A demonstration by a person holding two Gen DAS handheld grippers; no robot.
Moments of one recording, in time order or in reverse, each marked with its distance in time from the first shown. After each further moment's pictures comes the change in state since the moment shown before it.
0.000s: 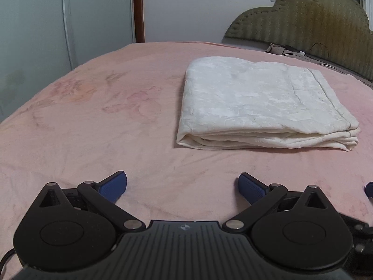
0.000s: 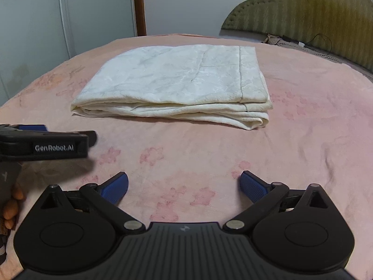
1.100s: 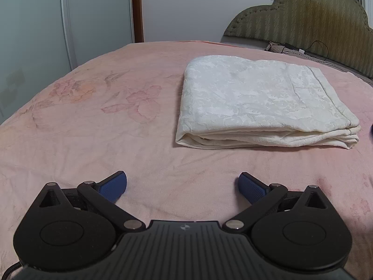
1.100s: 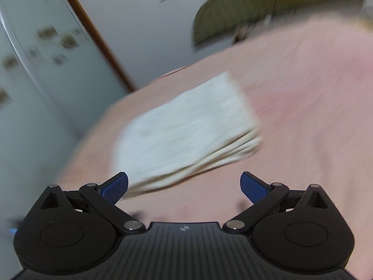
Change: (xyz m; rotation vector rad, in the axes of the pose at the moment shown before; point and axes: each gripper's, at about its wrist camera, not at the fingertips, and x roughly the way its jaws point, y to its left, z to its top) left arm 0.000 0.000 0.001 0.015 0.002 0.006; right arm -0.036 -0.035 0.038 0.347 -0.129 -0.032
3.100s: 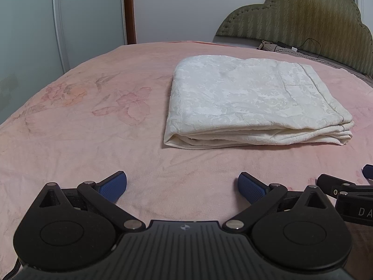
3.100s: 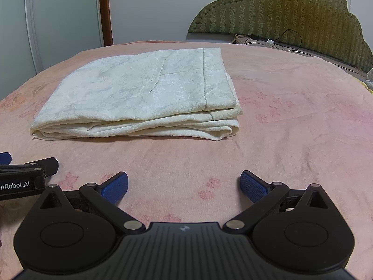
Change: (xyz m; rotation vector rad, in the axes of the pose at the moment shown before) left arm 0.000 -0.005 0.000 0.031 -0.004 -0.031; right arm 0.050 0.008 -0.040 -0.267 0.071 -0.109
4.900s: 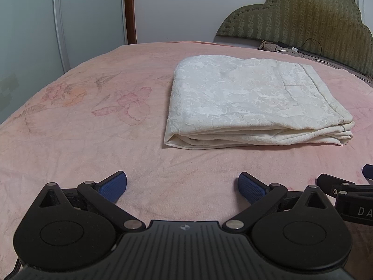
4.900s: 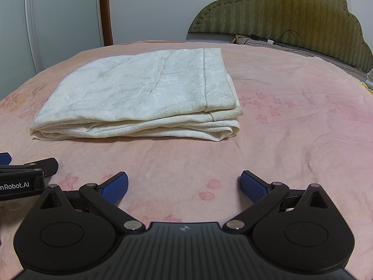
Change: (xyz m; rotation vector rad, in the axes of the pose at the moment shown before) left arm 0.001 0.001 0.000 0.001 0.000 0.000; right arm 0.001 0.000 0.000 -0.002 0.000 0.000
